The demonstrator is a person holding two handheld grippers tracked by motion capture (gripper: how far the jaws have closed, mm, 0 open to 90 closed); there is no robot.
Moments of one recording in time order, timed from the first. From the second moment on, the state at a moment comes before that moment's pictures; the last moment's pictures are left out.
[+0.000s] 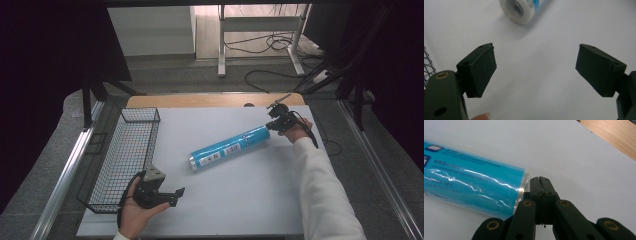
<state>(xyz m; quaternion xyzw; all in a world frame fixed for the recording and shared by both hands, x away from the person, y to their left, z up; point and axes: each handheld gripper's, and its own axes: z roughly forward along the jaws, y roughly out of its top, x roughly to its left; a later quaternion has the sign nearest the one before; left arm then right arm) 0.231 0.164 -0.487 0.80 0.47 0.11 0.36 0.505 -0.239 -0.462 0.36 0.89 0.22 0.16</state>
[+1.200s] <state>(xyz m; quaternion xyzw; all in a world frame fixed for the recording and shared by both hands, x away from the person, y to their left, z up) 0.230 0.156 -0.487 0.81 0.46 0.11 0.35 0.299 -0.279 -0.471 0.39 0.83 0.38 0.10</state>
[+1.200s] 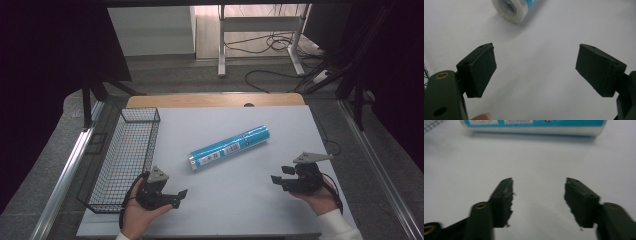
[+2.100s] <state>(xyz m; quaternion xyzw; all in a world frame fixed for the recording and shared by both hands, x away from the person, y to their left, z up) 0.236 0.134 -0.473 0.83 0.42 0.11 0.37 0.271 -0.277 -0.483 0.39 0.83 0.39 0.12</state>
